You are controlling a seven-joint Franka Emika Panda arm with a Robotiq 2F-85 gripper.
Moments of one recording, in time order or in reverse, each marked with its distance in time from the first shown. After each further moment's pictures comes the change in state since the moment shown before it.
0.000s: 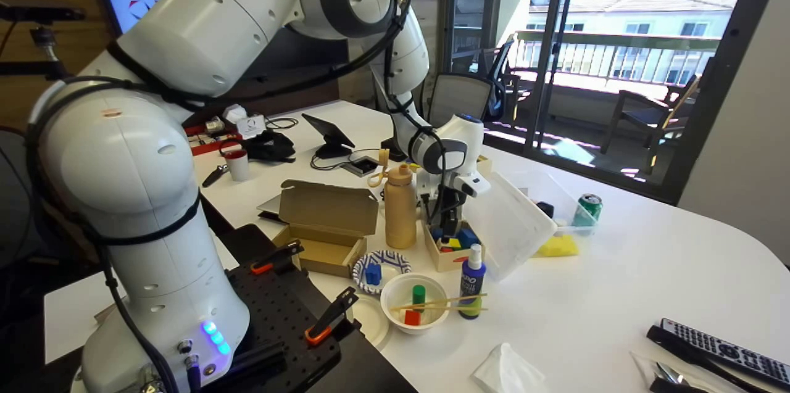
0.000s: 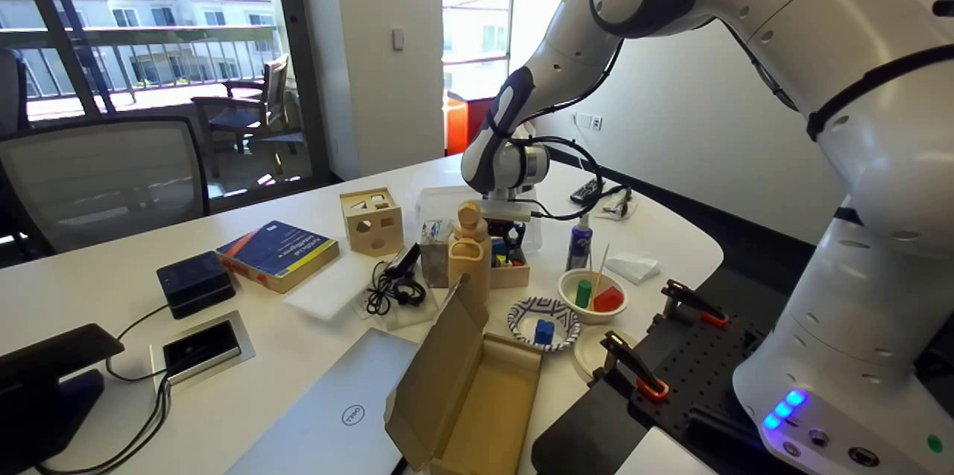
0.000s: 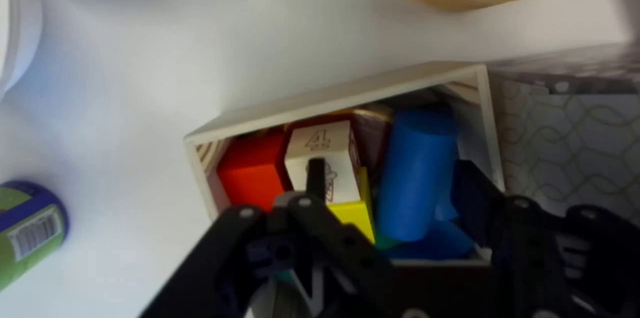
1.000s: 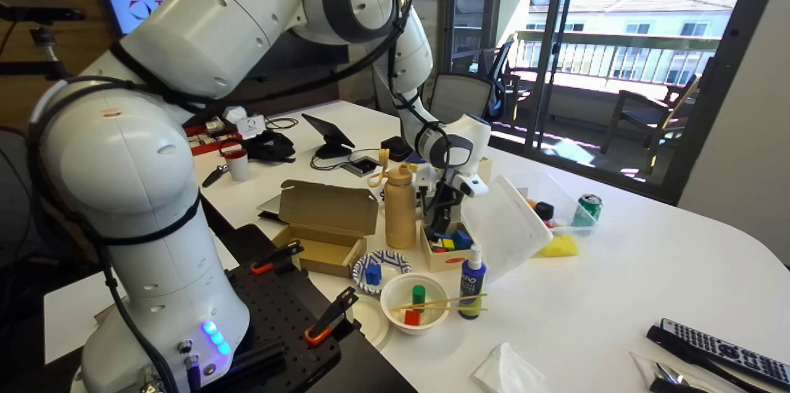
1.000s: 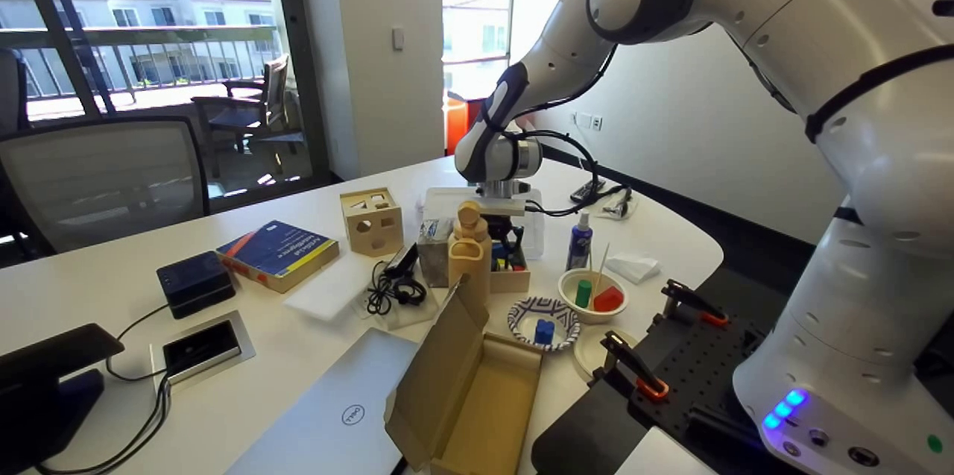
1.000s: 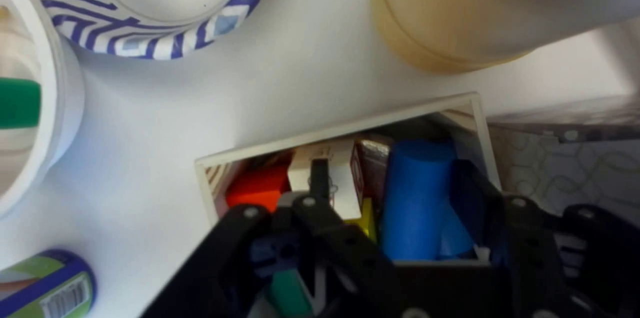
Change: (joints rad) arm -0.002 0.025 -0.001 0.085 0.037 -0.224 0.043
